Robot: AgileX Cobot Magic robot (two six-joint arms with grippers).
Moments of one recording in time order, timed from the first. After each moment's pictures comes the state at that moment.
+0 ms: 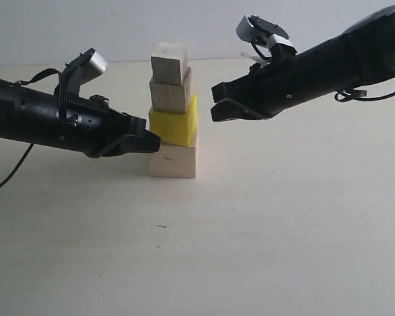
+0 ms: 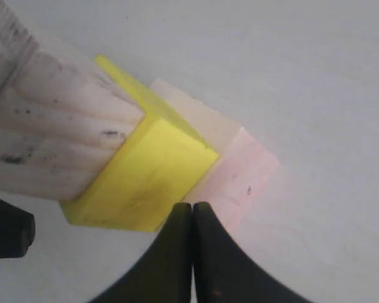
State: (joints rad) left arm -0.37 1.71 -0.83 -1.52 0.65 1.30; right arm 0.31 1.87 -1.10 1.26 0.67 -1.08
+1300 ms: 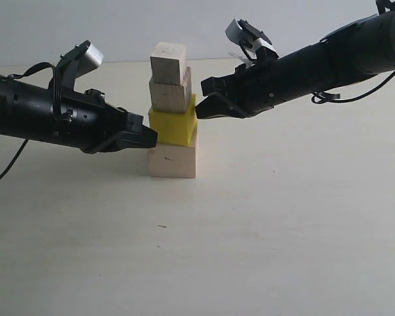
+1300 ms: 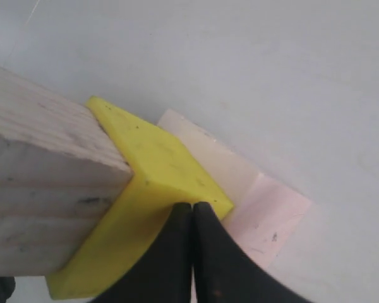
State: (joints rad) left arm -0.37 1.68 -0.83 -1.49 0.64 1.28; right arm 0.30 2.01 -1.20 1.38 0.75 -1.15
